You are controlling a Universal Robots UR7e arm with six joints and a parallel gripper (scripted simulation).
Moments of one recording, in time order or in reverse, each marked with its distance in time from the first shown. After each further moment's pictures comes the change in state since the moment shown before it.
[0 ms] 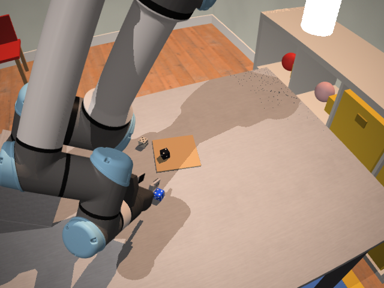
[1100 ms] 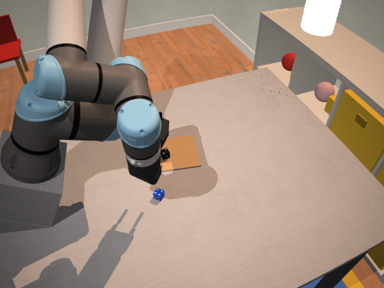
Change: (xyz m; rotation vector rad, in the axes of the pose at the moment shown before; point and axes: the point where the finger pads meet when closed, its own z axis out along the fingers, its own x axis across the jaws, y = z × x) arm -0.007 -0.024 0.017 -0.655 -0.090 0.066
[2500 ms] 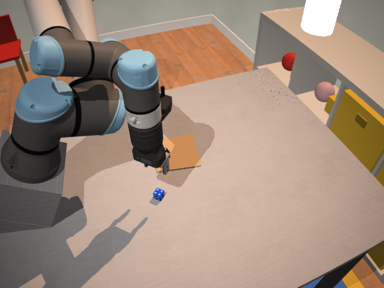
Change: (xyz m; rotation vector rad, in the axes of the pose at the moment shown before) arm 0.009 -0.017 -0.018 -0.271 0.217 0.053
